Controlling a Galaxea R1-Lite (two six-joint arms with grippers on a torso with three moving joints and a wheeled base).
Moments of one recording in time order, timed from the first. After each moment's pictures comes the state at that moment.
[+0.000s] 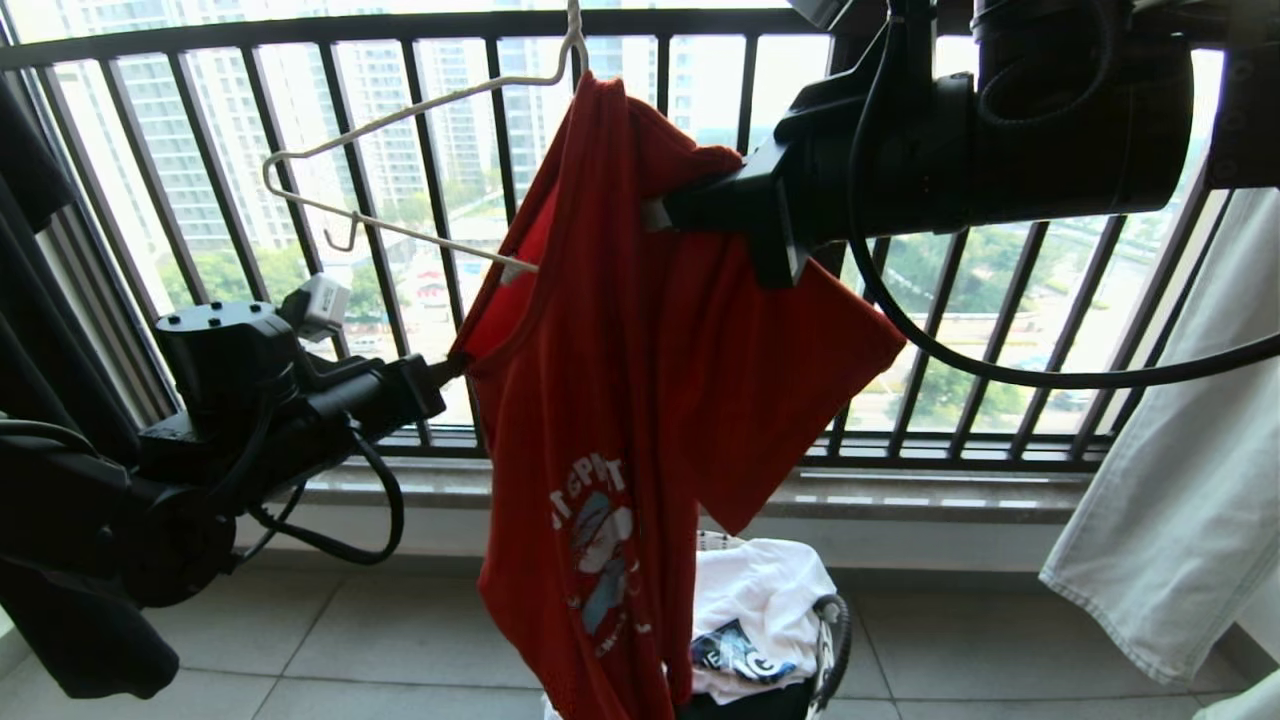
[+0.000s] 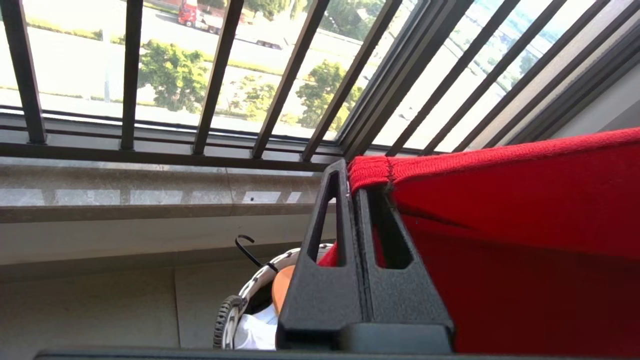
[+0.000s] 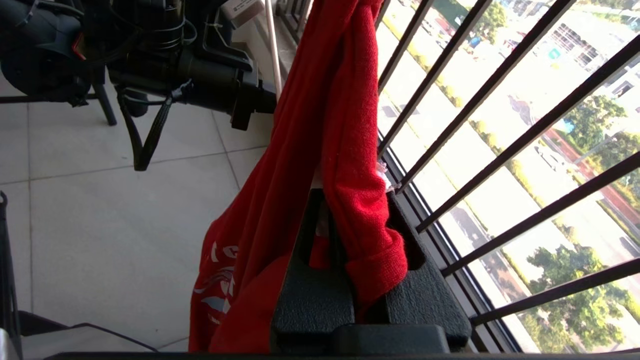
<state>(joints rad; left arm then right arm) -0.16 1.80 -0.77 -1.00 -0.31 -0.43 0.66 1.79 -1.89 0.27 0.32 -0.34</state>
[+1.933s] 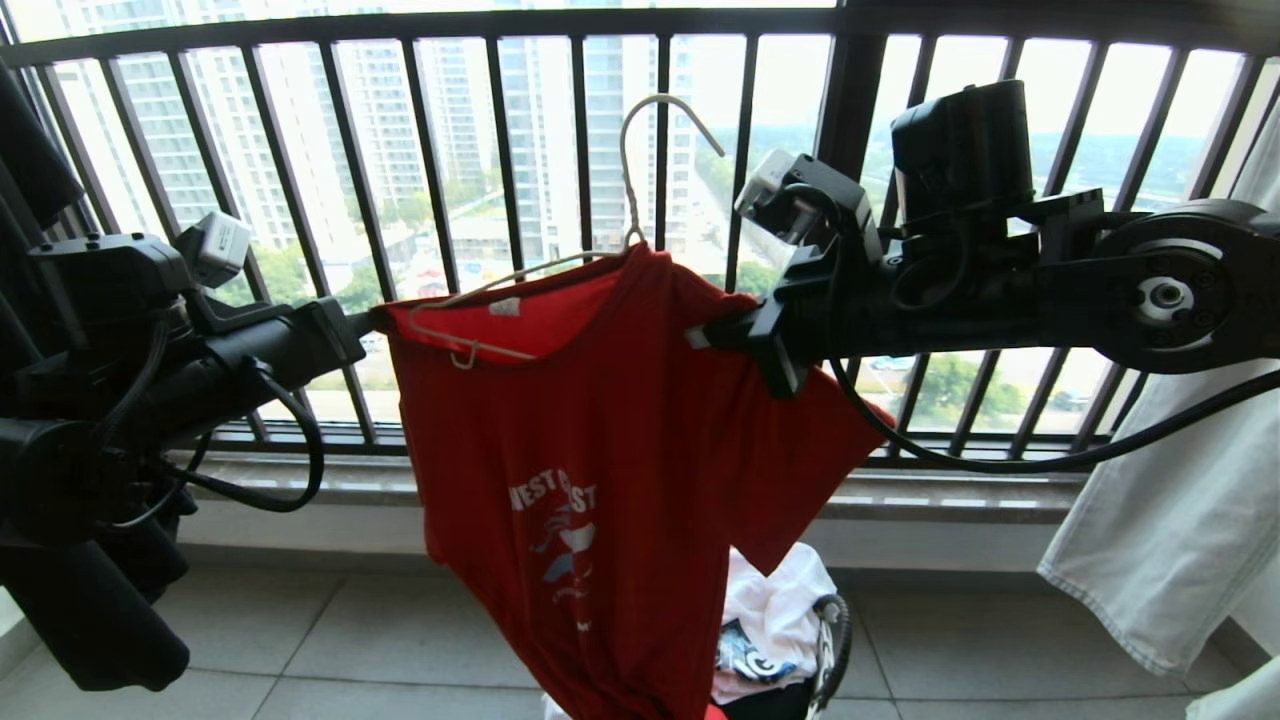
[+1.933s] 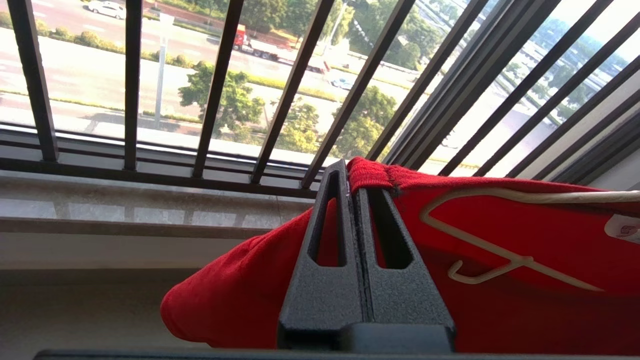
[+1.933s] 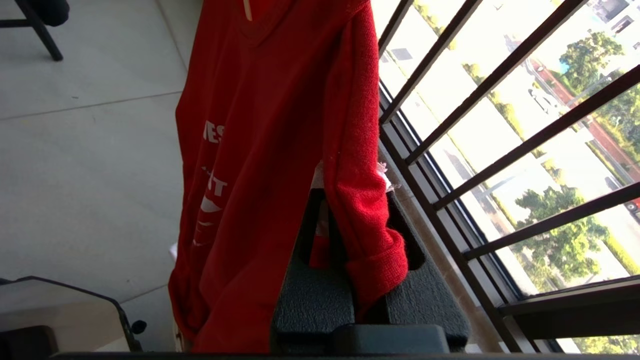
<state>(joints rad) -0.01 1.69 -0.89 -0.78 -0.33 -0.39 0.53 1.83 -1.56 0.06 0.35 -0.42</state>
